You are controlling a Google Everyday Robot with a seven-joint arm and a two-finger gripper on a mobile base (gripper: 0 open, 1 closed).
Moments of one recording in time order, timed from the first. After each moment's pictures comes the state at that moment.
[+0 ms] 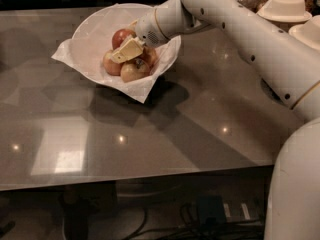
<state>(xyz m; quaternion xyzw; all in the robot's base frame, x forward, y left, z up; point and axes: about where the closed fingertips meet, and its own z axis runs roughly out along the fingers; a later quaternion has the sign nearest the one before) 0.693 0.092 0.916 -0.58 0.65 0.25 0.43</state>
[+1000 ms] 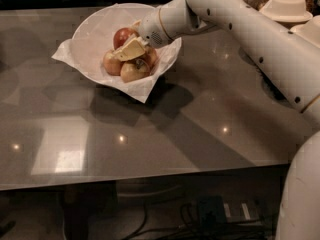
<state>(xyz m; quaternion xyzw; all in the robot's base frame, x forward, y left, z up) 0.687 0.080 0.923 -0.57 0.65 0.24 0.44</state>
